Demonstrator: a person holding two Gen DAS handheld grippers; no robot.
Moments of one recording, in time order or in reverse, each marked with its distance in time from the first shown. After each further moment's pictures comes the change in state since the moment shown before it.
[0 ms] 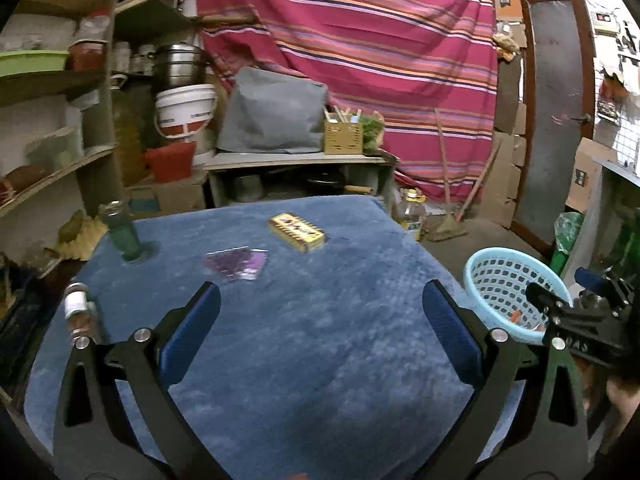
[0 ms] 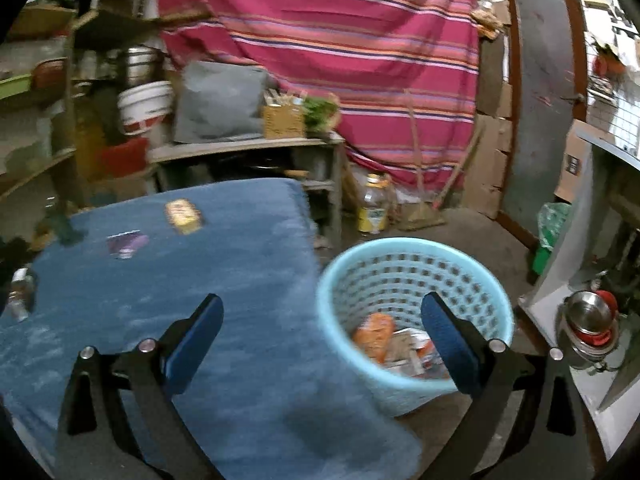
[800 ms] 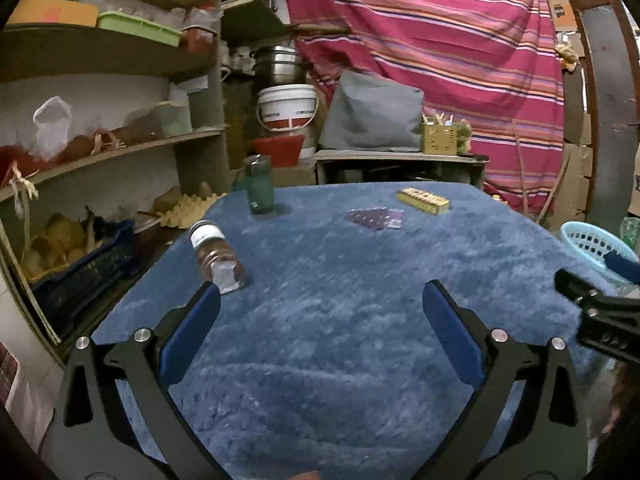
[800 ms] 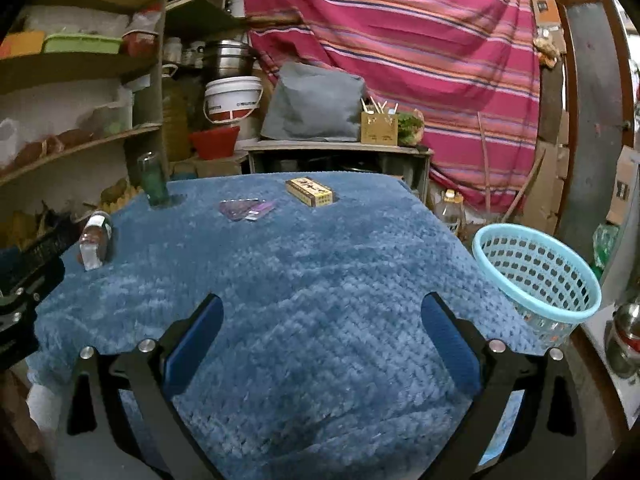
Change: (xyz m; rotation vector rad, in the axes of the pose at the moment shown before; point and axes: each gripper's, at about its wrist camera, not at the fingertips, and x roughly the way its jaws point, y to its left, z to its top) left arm -0.054 0.119 -0.113 -0.056 -0.065 0.276; right arm -0.036 0.146 -0.091 -0.111 -0.086 0.171
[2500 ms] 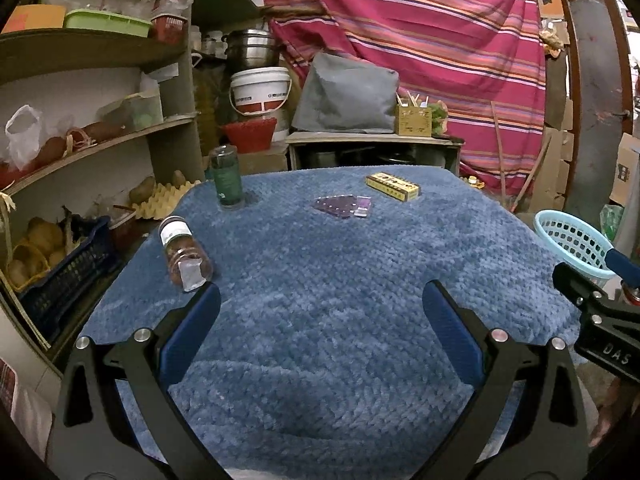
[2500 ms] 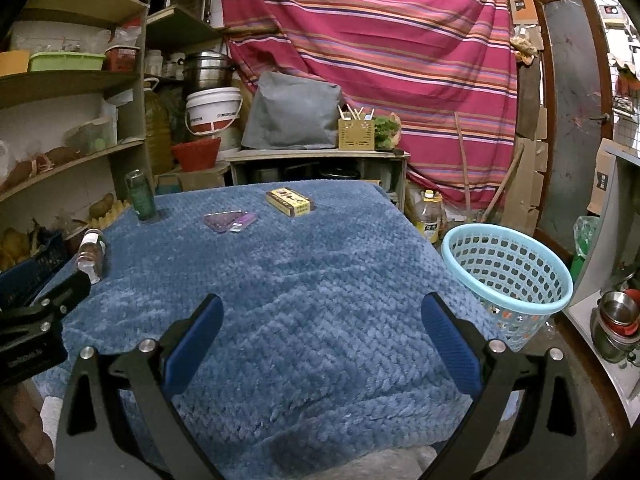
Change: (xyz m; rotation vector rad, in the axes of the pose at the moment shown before) left arm -0.003 -0.023 0.023 0.022 0.091 -0.097; right arm -0.032 -0.019 0.010 0.057 -0.006 -0.052
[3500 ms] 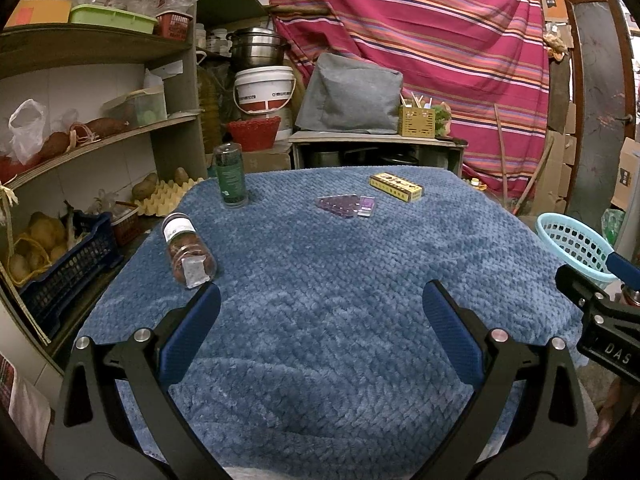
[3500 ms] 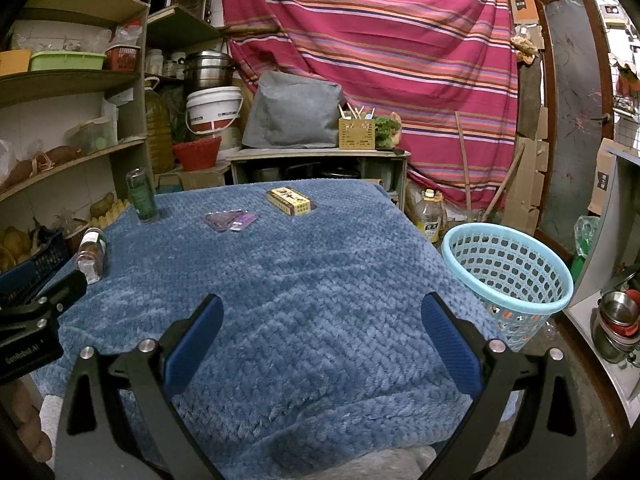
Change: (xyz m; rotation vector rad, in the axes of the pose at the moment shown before) left arm -0.001 0.004 0.000 -0.015 -0.003 0.001; right arm 0.000 -0.001 0.001 -0.005 0.003 0.002
